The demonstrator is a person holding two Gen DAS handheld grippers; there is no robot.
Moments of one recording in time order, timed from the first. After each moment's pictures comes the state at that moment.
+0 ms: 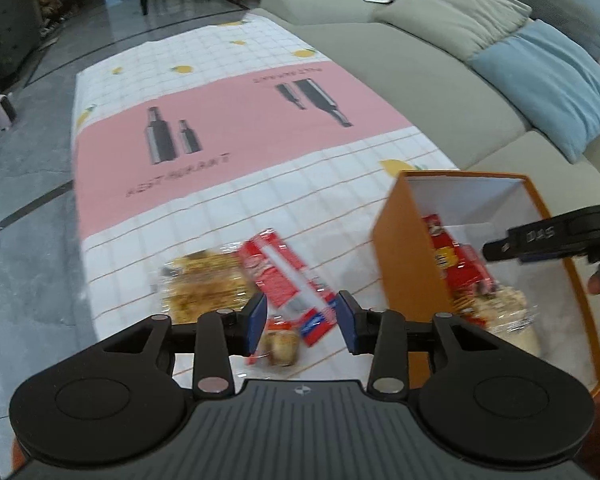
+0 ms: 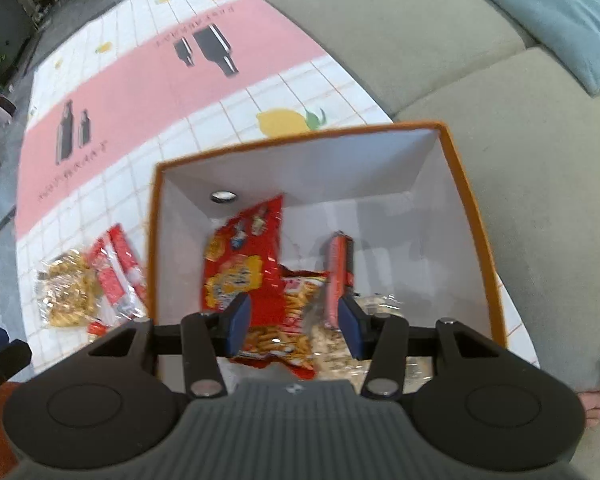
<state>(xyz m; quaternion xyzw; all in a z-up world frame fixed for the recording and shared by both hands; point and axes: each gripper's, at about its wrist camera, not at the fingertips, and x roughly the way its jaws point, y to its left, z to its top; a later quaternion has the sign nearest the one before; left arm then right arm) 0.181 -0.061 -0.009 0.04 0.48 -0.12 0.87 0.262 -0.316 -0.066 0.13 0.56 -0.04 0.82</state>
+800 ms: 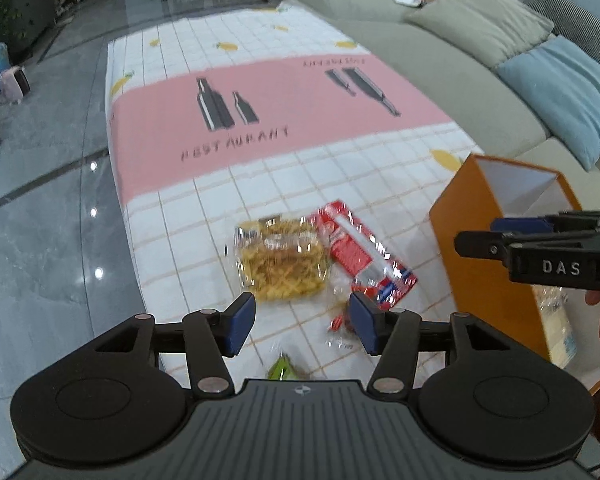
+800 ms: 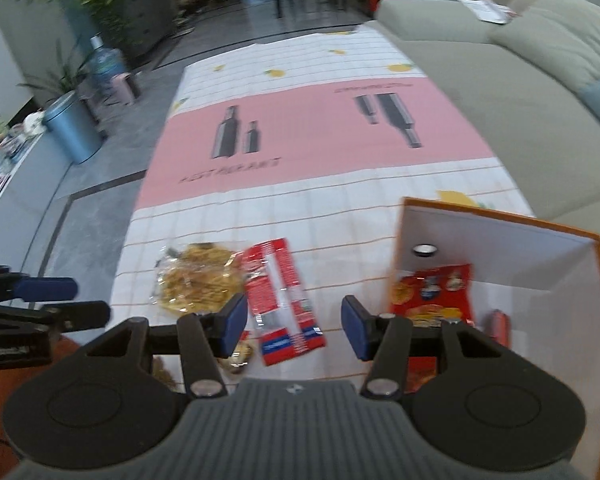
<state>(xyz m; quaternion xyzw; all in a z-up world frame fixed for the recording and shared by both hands) 0.173 0.020 -0.033 0.02 0.50 -0.12 0.86 0.240 -0.198 -0.059 0.05 0.46 0.14 0.87</state>
